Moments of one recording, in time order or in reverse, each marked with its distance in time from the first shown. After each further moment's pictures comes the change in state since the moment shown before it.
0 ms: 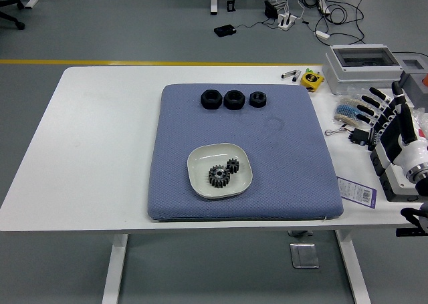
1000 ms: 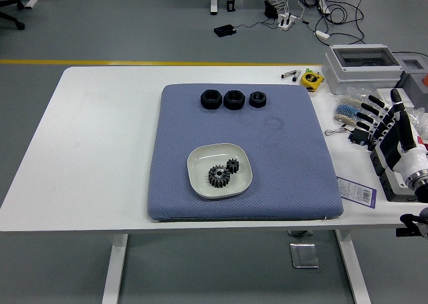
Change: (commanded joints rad) left arm 0.023 -0.004 -0.033 0.002 0.037 0.005 0.012; right arm -0.027 0.000 -0.008 0.002 0.001 -0.006 -0.002
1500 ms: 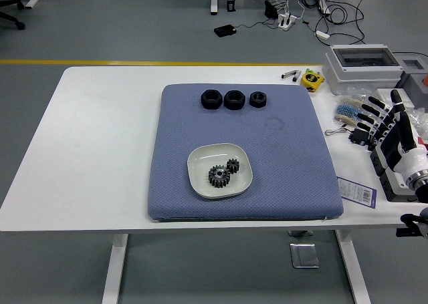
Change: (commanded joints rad) left arm 0.018 -0.011 0.060 0.001 -0.340 -0.104 0.083; right arm 0.003 0.003 0.005 -0.006 -0.009 0.000 -0.009
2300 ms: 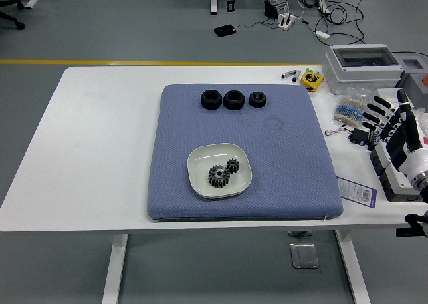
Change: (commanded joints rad) left arm -0.016 -0.020 -0.067 0.013 0.085 0.042 -0.061; right arm -0.012 -0.001 0.026 0.008 -0.004 0.005 0.007
